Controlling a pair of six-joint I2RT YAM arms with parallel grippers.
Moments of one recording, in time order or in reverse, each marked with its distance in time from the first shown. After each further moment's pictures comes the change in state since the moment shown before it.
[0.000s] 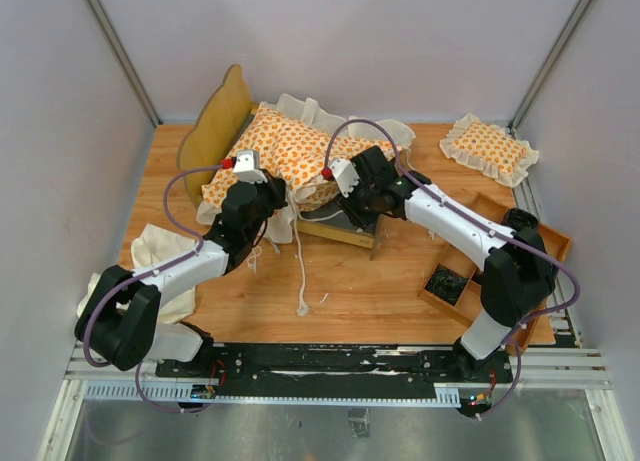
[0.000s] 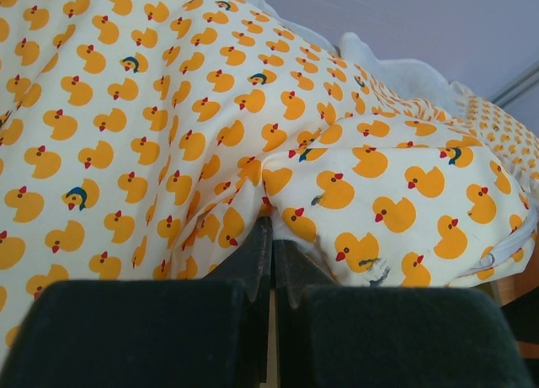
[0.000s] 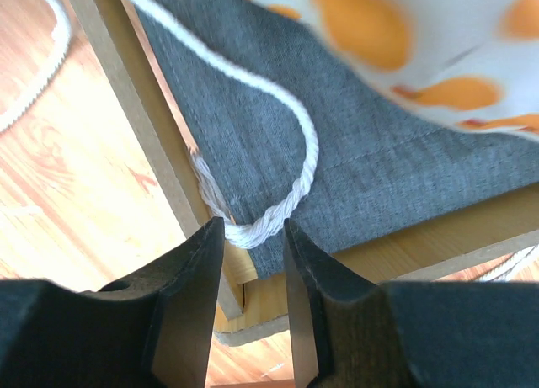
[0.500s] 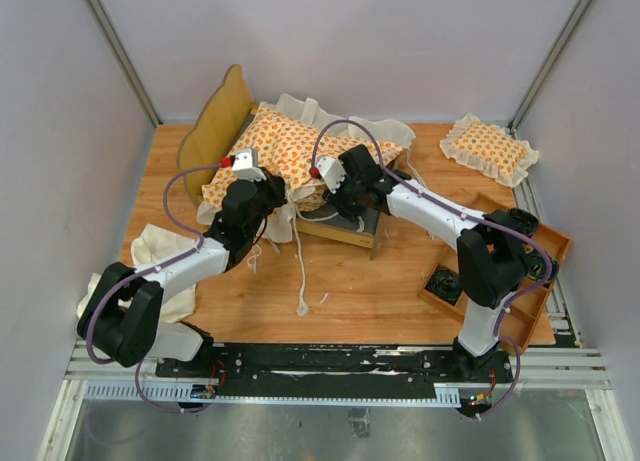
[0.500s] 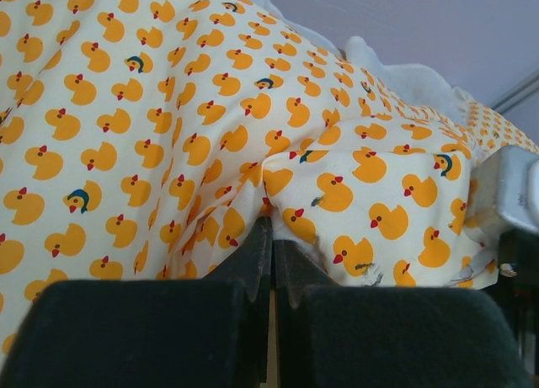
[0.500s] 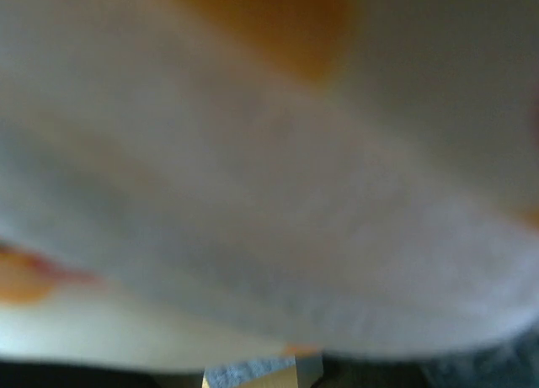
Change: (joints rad) left arm 0.014 0.018 0.013 0.000 0.007 -0.026; right arm 0.005 0.143 0.068 0.156 0.004 -0.055
